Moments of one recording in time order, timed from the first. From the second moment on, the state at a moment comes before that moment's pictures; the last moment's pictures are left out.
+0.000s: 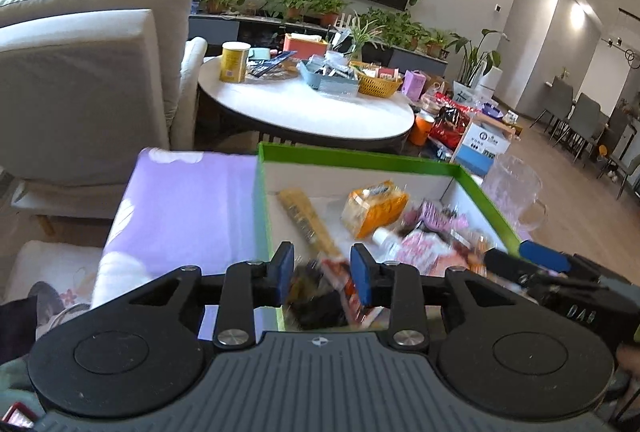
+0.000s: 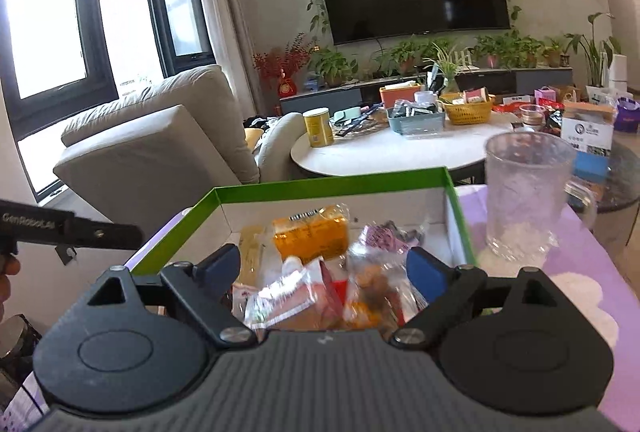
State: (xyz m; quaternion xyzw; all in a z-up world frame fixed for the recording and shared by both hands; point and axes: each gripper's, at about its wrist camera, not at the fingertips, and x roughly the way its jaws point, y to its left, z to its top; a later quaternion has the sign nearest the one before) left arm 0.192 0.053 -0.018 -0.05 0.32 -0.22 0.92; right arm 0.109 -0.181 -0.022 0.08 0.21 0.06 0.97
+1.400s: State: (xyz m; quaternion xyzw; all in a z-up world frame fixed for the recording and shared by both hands) left arm 0.089 0.085 -0.072 -0.03 0.47 -0.20 0.86; right arm 0.042 -0.127 -0.074 -0.06 0.34 0.09 0.93
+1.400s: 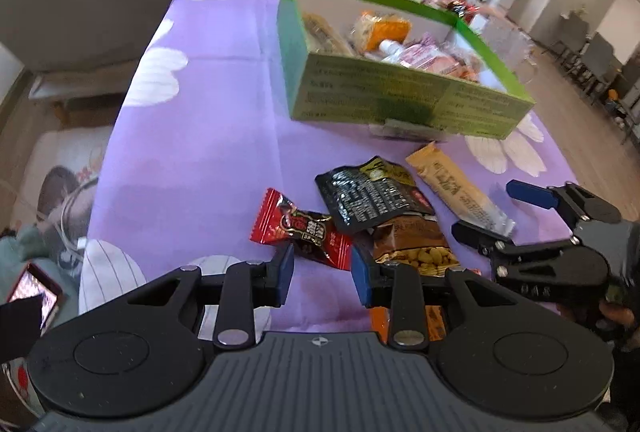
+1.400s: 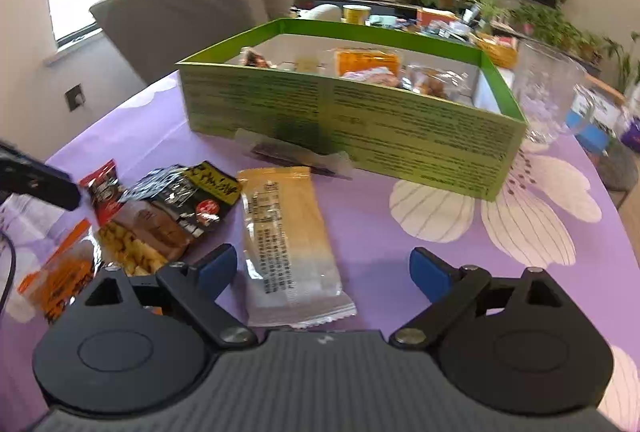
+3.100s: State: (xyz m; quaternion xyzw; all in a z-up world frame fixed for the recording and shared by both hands) left arm 0.101 0.073 -0.063 0.01 0.43 -0.17 0.89; right arm 0.035 -0.128 -0.042 -0.04 0.28 0.09 0.96
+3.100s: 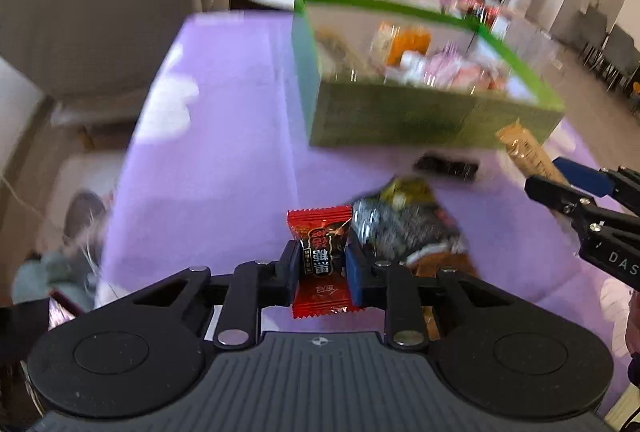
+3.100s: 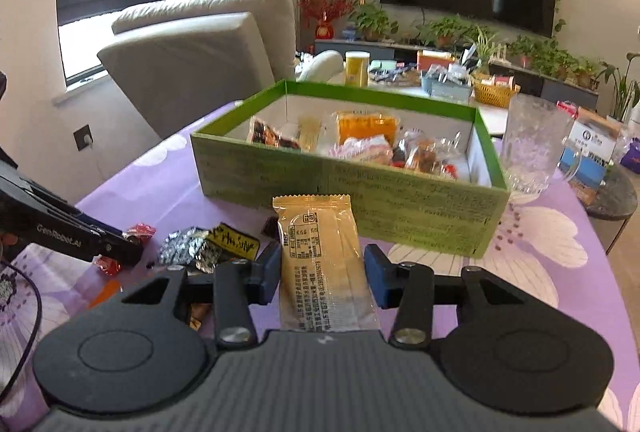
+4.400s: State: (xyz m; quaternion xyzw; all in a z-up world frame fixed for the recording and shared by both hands) left arm 0.217 -0.001 -0.004 0.03 0.30 -0.19 0.93; right arm 0.145 -0.183 -0.013 0.02 0.17 -0.04 0.98
